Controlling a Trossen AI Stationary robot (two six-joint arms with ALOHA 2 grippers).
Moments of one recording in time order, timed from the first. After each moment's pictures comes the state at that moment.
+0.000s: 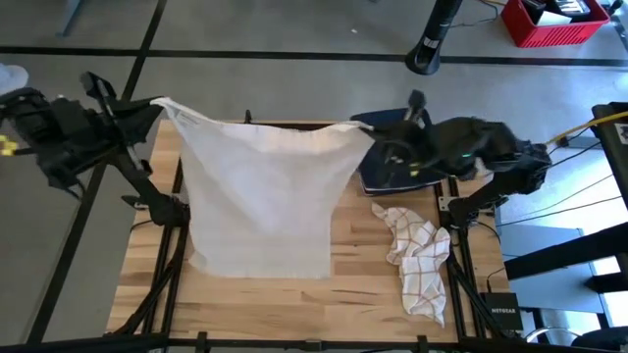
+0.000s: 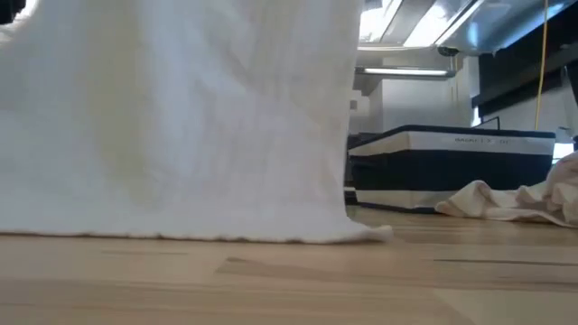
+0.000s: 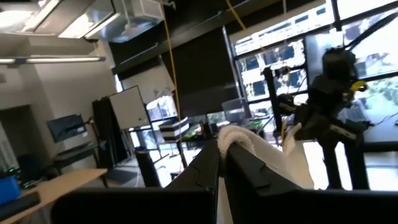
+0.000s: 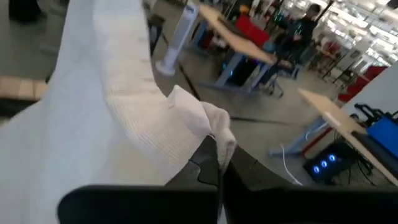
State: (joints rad) left arm -0.93 0.98 1.58 0.43 -1.35 1.24; right arm 0.23 1.50 2.11 -0.93 0.73 -0.23
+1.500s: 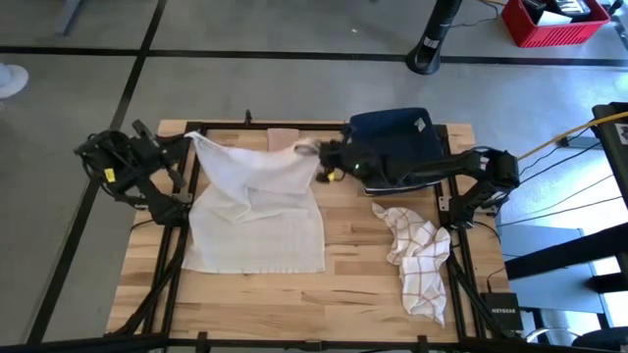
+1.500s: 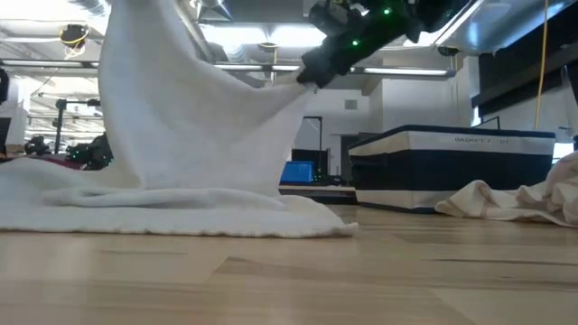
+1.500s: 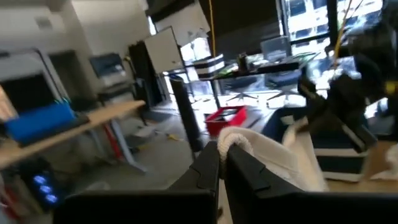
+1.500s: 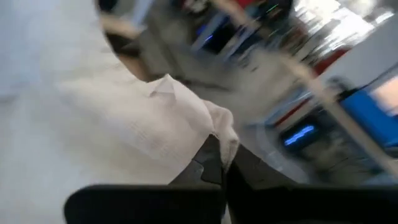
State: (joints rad) left arm -0.80 0.30 0.65 0.37 -1.55 0.98; right arm -0.17 1.61 1.06 0.32 0.56 -0.49
